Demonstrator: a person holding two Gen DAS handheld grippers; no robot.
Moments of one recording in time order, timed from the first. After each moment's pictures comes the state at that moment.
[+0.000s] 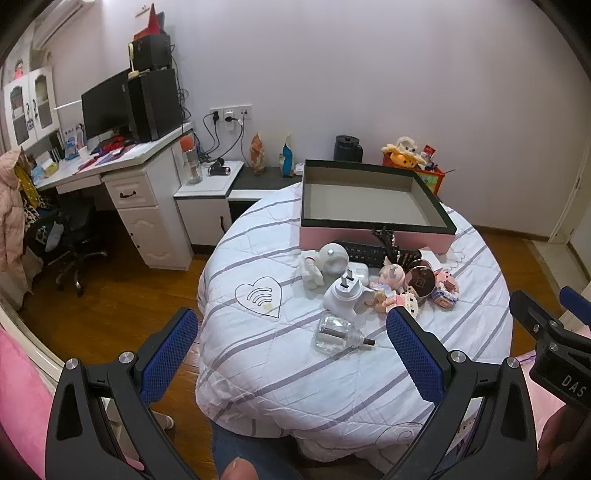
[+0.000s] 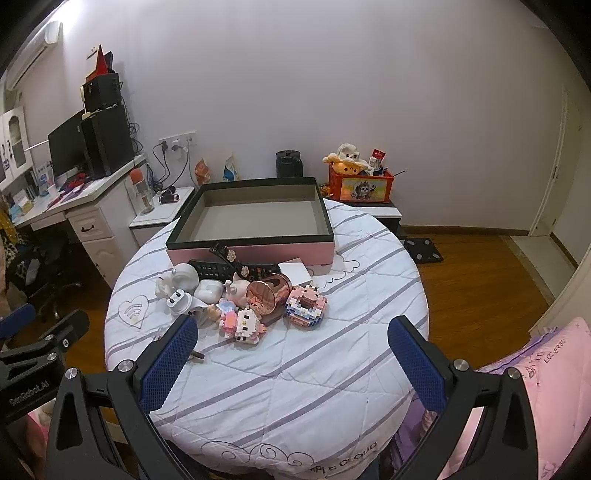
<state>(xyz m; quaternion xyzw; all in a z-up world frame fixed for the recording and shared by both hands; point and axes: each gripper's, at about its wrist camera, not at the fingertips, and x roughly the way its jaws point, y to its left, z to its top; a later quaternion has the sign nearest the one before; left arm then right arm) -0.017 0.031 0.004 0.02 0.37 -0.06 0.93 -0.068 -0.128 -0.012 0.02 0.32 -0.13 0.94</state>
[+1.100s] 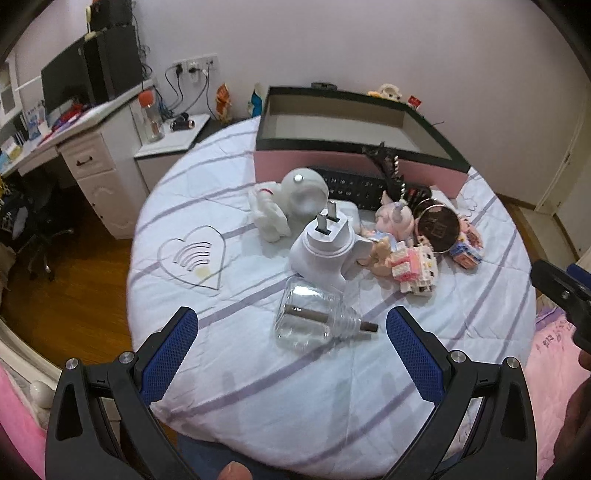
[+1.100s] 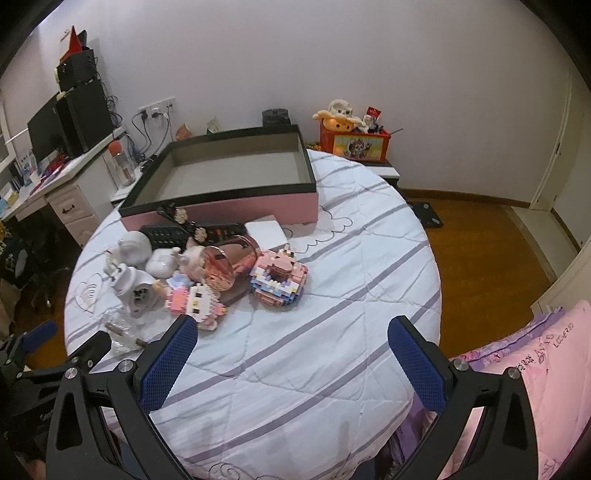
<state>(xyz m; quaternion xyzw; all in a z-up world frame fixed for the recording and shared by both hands) 0.046 -0.004 -0.098 0.03 0.45 -0.11 0.89 -0.022 -0.178 -0.075 0.04 0.39 -0.14 0.91</state>
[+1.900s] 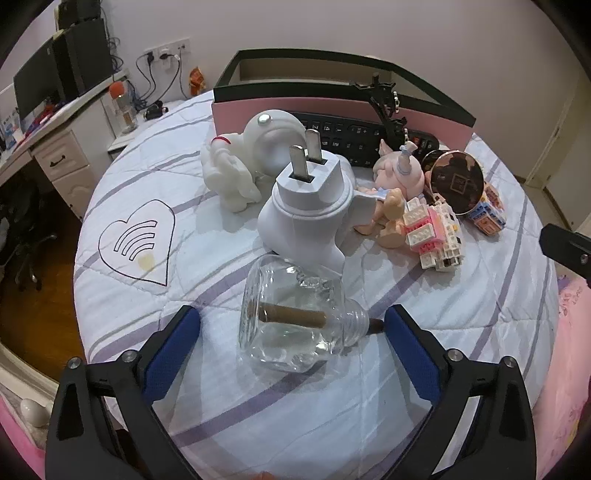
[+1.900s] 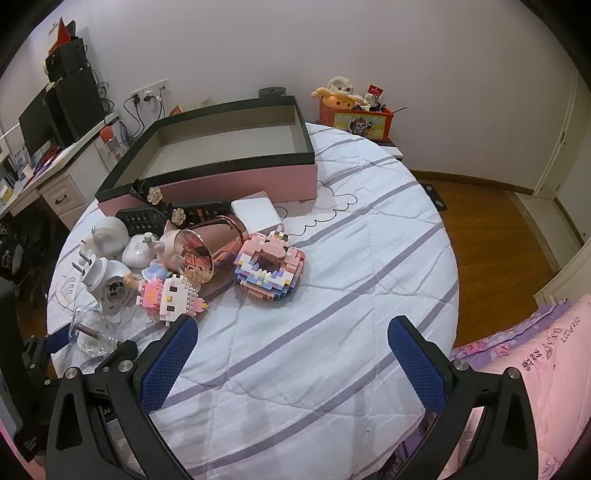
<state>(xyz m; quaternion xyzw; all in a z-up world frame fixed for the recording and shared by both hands) 0.057 -0.018 -0.142 0.05 0.47 -0.15 0.87 0.000 -0.185 -0.101 0.05 0.43 -0.14 0.89</state>
